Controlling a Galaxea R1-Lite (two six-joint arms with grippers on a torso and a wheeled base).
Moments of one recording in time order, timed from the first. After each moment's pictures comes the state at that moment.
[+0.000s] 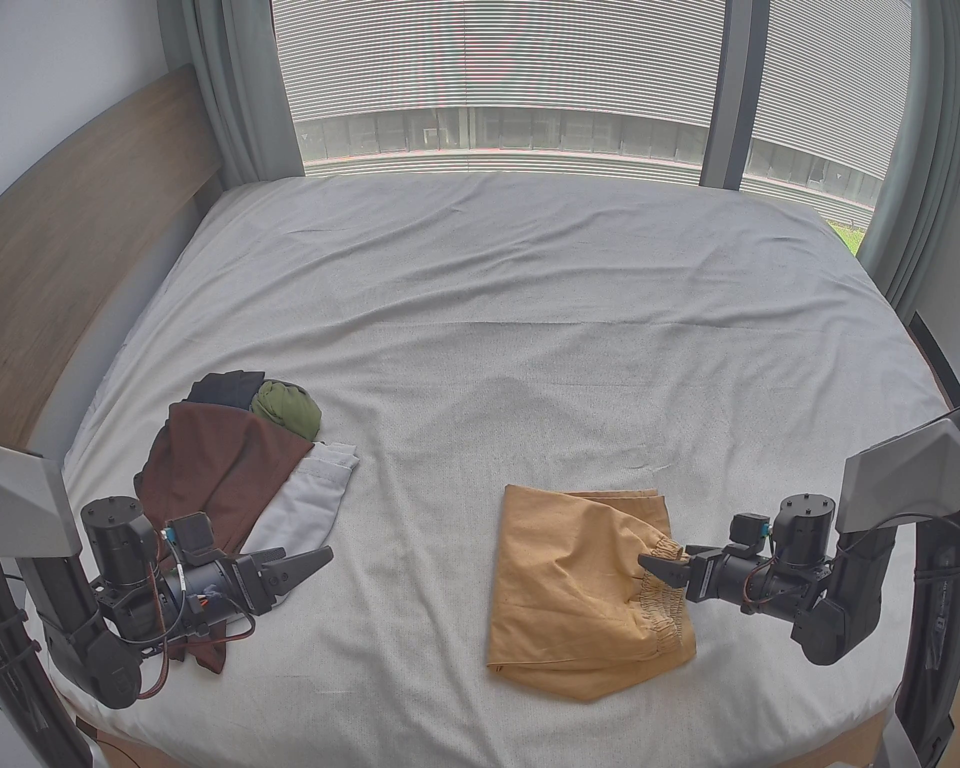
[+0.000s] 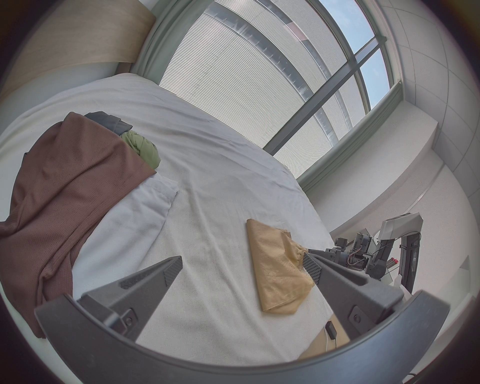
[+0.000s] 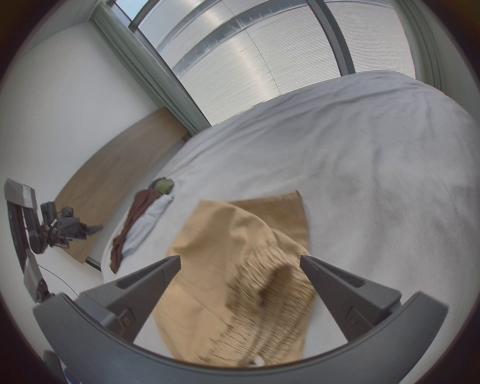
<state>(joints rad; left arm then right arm) -0.12 2.01 -0.11 -1.55 -0.53 -0.40 0.23 2.33 -0.35 -1.54 0.33 0.29</state>
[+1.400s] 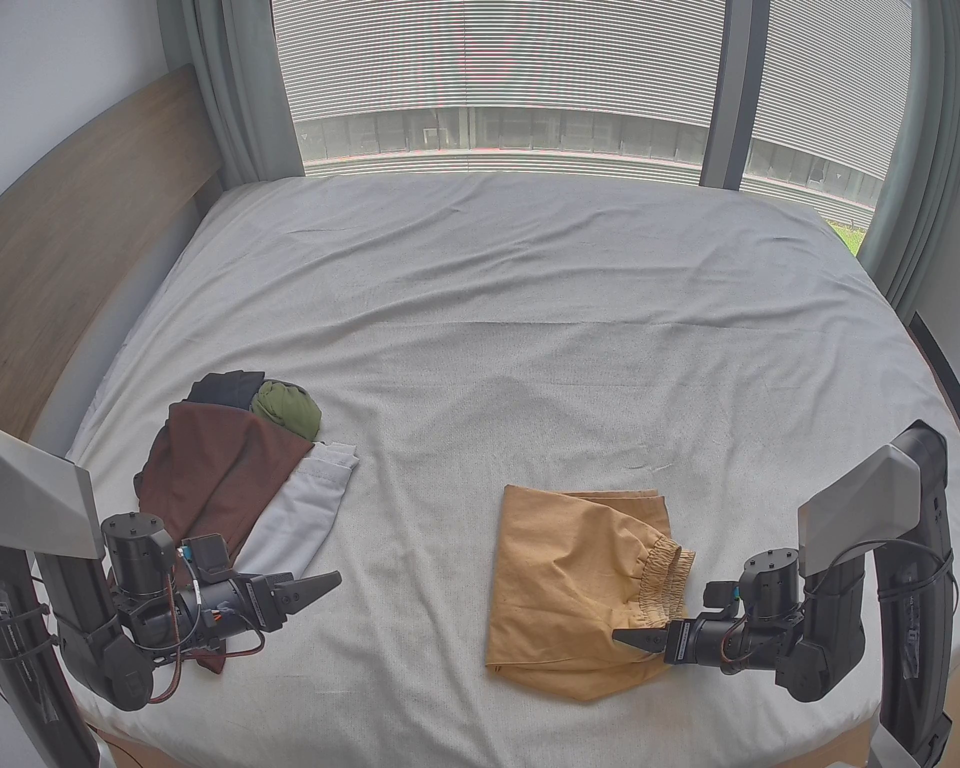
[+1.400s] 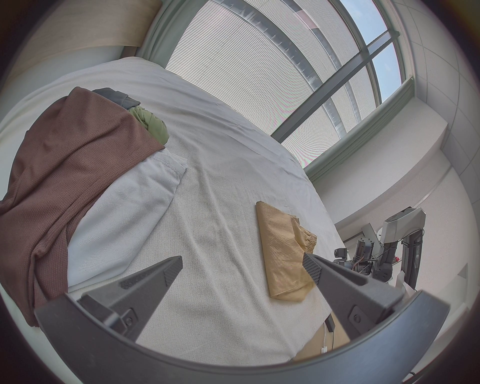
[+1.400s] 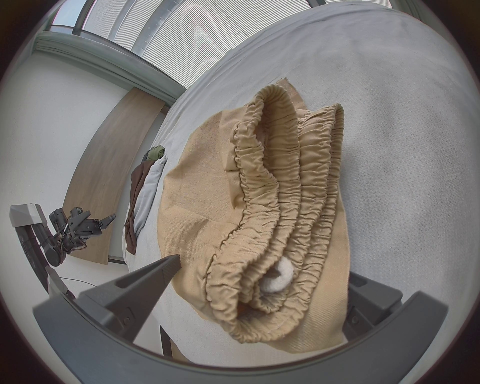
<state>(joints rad) -0.12 2.11 -0.11 -1.55 -0.53 -0.38 0.33 2.46 -0.24 -1.54 0.38 0.50</state>
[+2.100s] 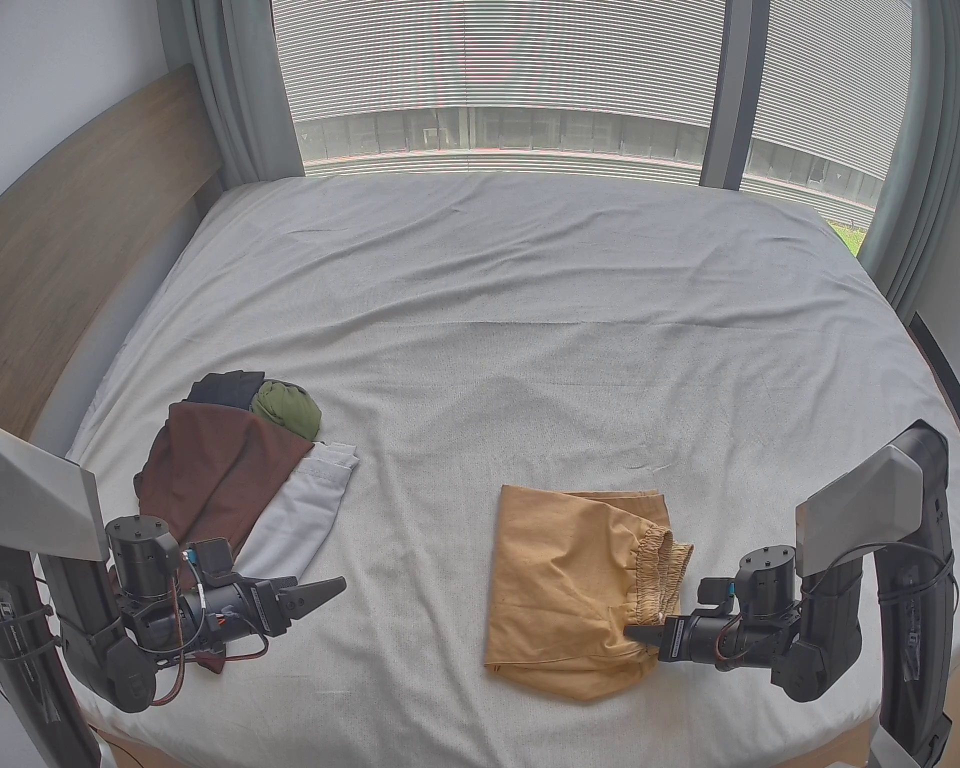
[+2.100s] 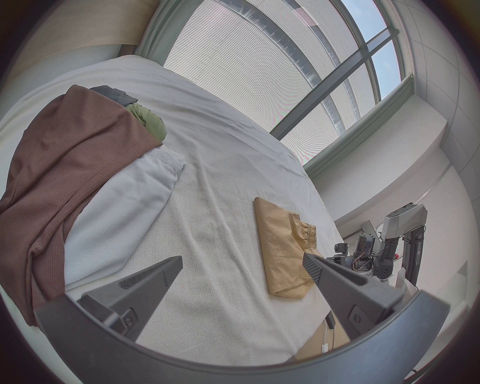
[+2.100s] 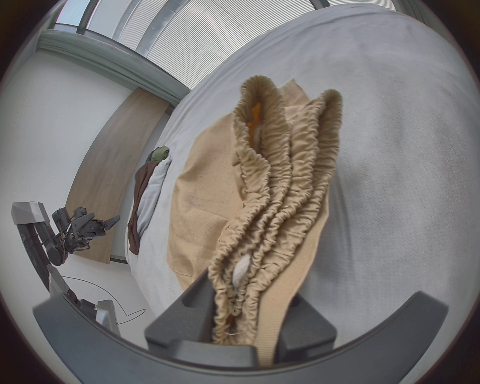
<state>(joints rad) -0.13 2.12 -0.11 -1.55 -0.53 -0.36 0.35 2.45 -0.26 -1.54 0.38 0.50</state>
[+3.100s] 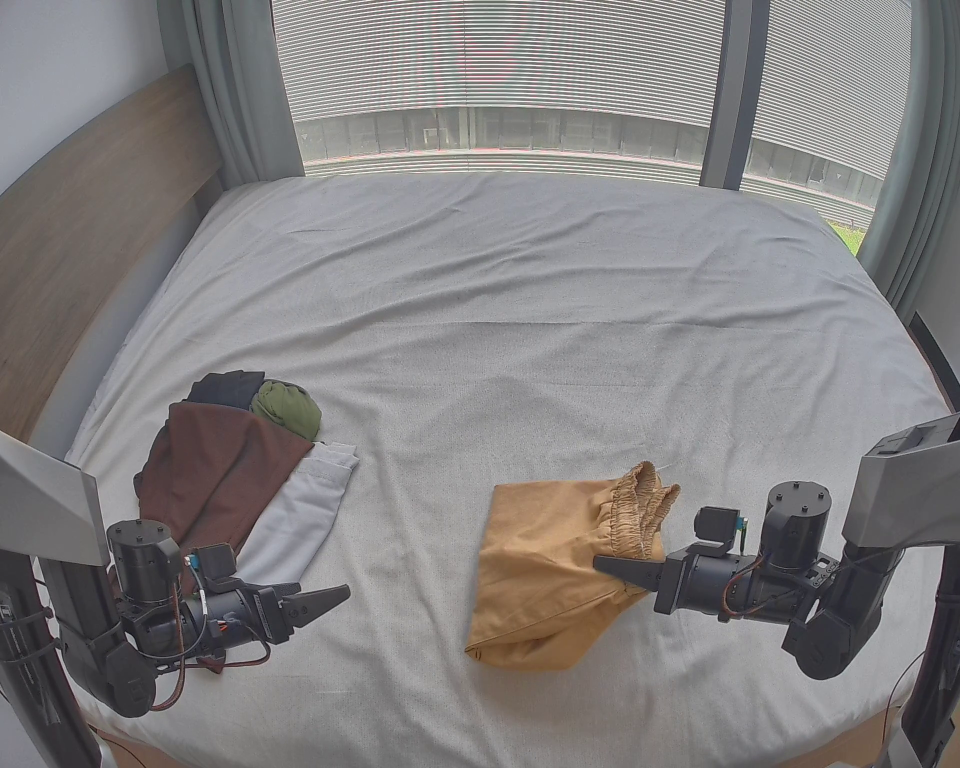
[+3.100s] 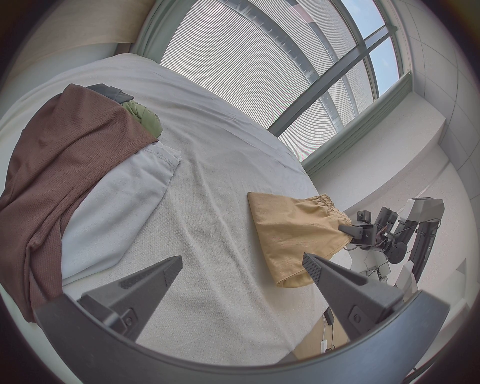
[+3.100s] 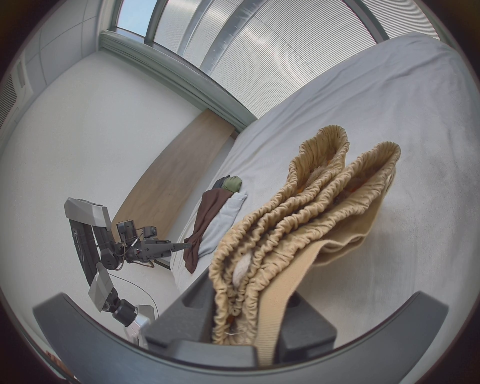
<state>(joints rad) -0.15 2.11 -0.09 -1.55 -0.53 -0.36 0.43 2.18 -0.34 -1.54 0.53 0.51</state>
